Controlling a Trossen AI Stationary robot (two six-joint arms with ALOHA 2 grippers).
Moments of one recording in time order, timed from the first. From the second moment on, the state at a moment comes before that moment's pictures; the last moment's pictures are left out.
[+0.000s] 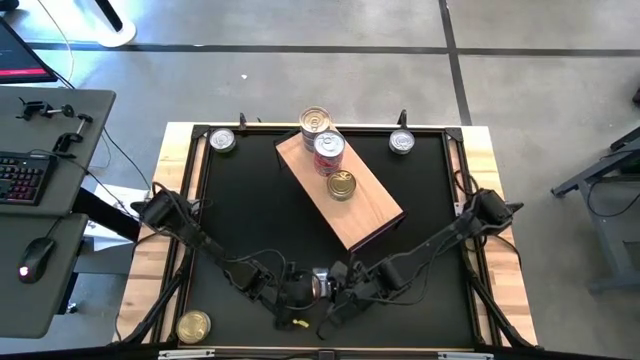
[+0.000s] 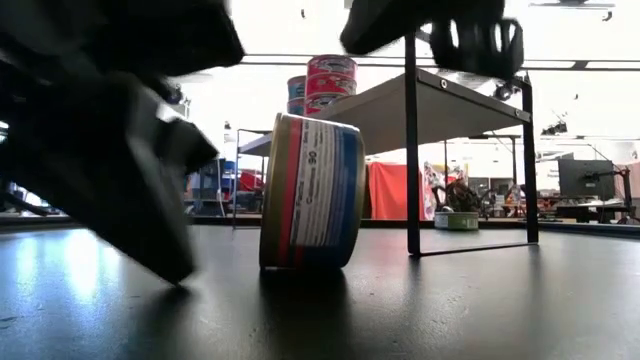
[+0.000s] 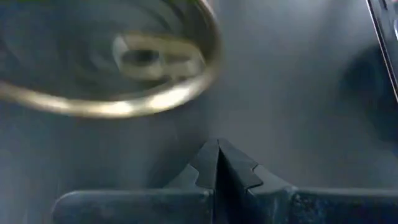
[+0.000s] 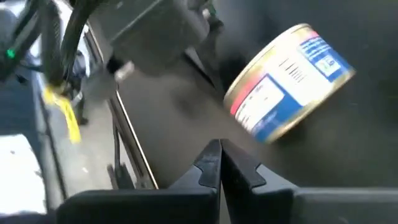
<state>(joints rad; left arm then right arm) -0.62 1.95 1.06 -0.06 -0.26 -0.54 0.56 1.95 1.47 -0.44 0.23 1.13</state>
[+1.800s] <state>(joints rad) -0.40 1.77 0.90 0.11 -0.14 -0.17 0.65 2.09 1.52 -0.44 0.50 1.19</state>
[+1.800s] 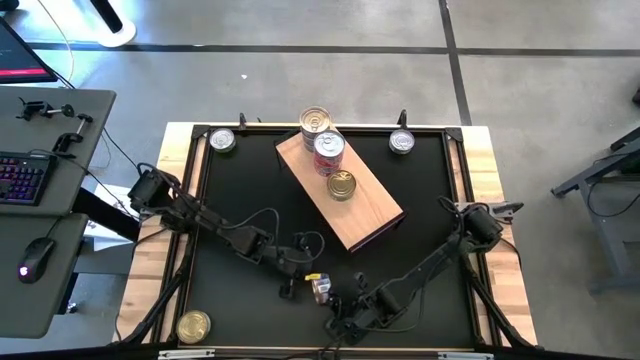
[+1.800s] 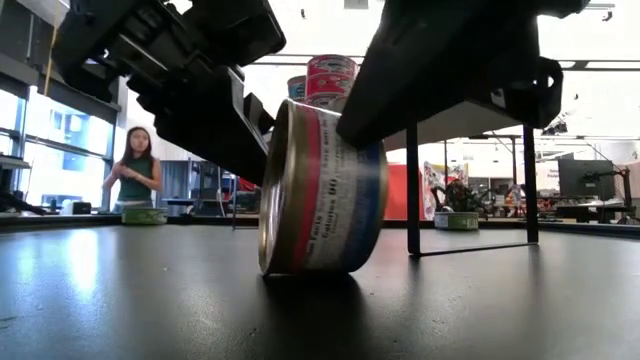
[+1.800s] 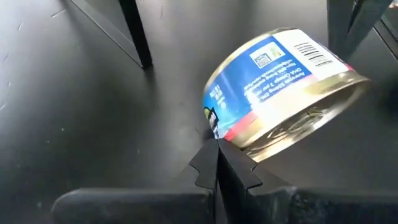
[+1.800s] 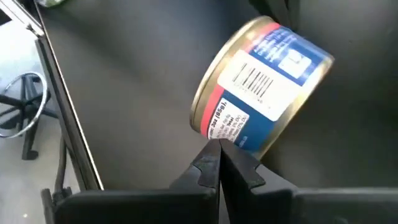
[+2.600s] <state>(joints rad) -0.58 1.77 0.90 0.11 -0.26 -0.61 0.64 2.09 1.52 -0.50 0.41 1.03</state>
